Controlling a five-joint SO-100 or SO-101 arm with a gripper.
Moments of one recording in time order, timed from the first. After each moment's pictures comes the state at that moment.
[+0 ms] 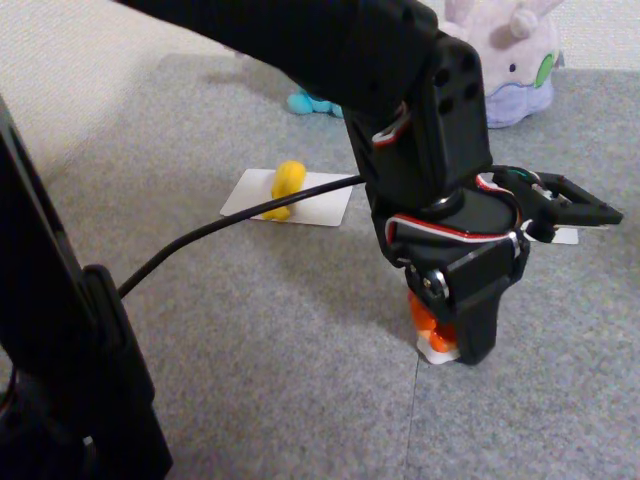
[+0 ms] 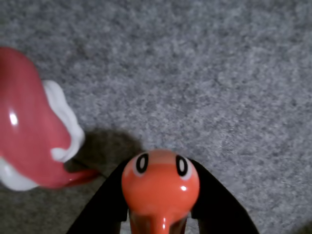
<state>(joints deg) 51.9 91.8 125.7 42.8 92.0</state>
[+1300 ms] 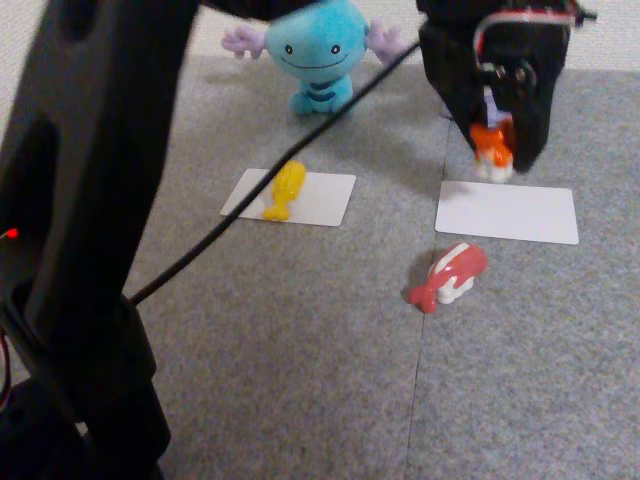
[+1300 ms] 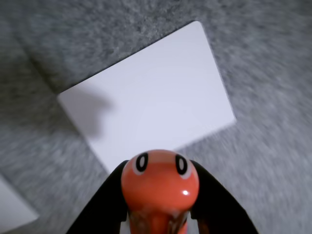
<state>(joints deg) 37.9 50.0 47.4 72.8 80.1</state>
